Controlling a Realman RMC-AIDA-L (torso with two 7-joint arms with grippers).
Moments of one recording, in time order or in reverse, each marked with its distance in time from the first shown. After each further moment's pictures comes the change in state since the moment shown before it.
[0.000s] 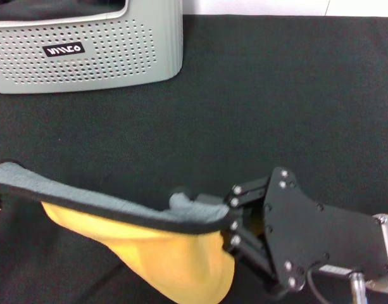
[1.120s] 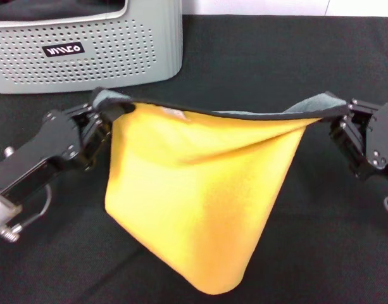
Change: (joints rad) left arm -0.317 -0.177 0.000 -0.179 -0.018 -0.120 0.010; right arm -0.004 0.003 0.322 0.295 0.081 0.007 -0.002
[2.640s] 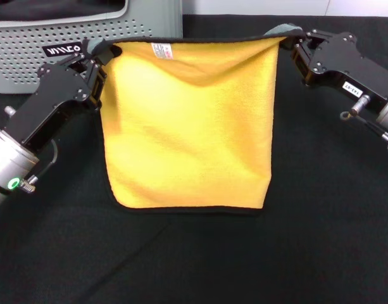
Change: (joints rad) left arm -0.060 -0.010 0.000 0.106 -0.217 -0.252 0.206; right arm 0.348 0.019 0.087 0.203 0.054 -0.338 -0.055
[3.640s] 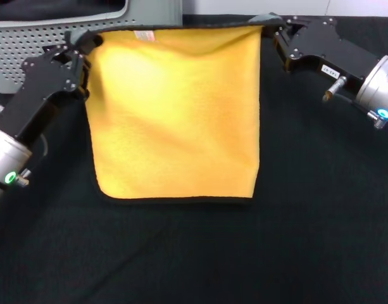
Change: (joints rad) left arm 0.008 -0.003 0.000 0.027 -0.094 -0.053 0.085; right arm 0.075 -0.001 -0.027 -0.031 -0.004 -0.157 -0.052
